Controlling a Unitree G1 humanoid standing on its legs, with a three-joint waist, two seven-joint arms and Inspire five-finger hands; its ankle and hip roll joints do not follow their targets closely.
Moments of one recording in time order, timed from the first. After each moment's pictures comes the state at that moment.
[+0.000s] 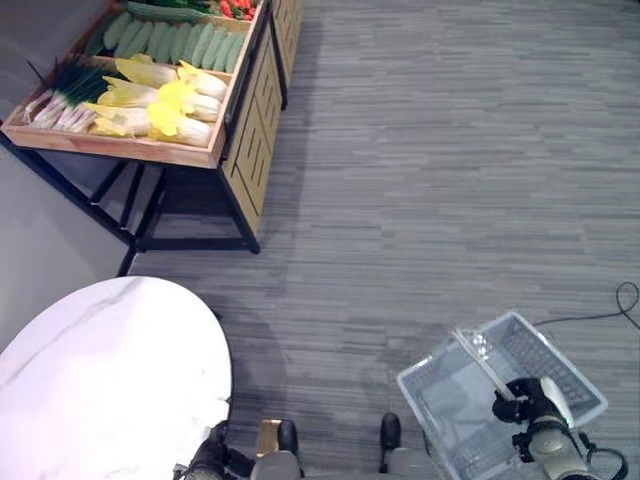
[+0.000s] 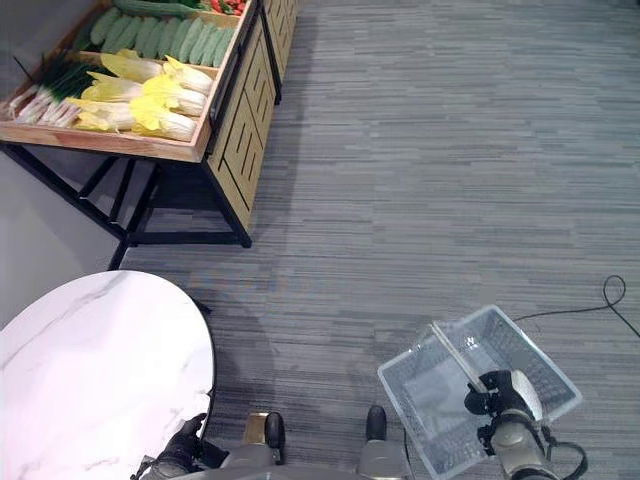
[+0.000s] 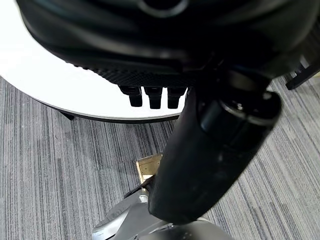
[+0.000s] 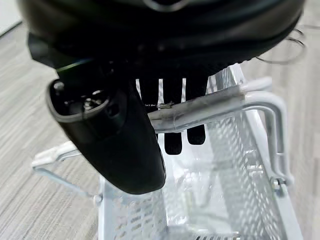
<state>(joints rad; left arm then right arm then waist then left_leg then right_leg) -0.01 0.21 -0.22 1.24 0.08 -0.07 0.23 0.00 -0.48 0.05 1.07 -0.06 -0.06 -0.26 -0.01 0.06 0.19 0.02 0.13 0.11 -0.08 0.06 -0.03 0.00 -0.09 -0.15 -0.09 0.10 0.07</state>
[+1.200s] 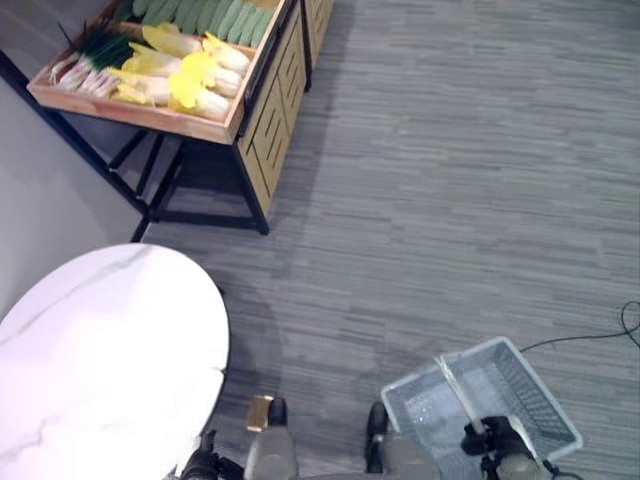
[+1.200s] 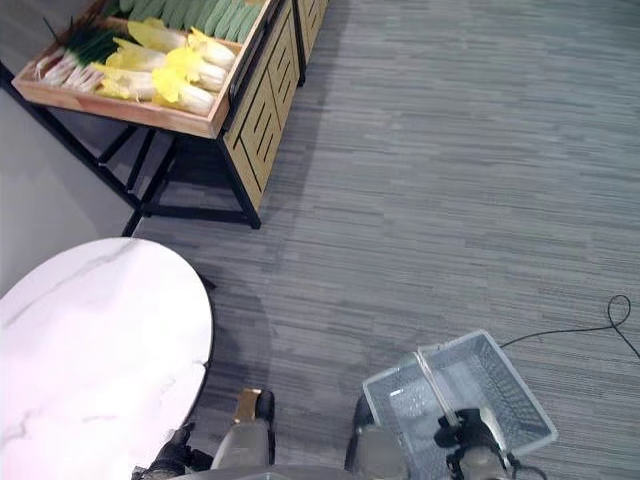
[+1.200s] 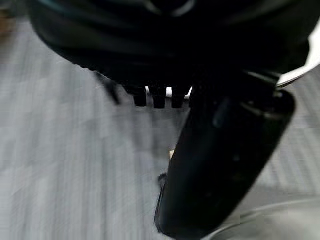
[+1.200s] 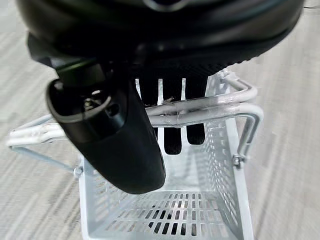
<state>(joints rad) -0.01 0.20 -0.18 1.35 0.06 -0.06 0.26 -0.07 -0.38 0.13 1.22 -0.04 -0.06 -0.24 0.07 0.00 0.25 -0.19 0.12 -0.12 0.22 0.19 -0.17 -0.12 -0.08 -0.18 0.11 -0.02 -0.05</state>
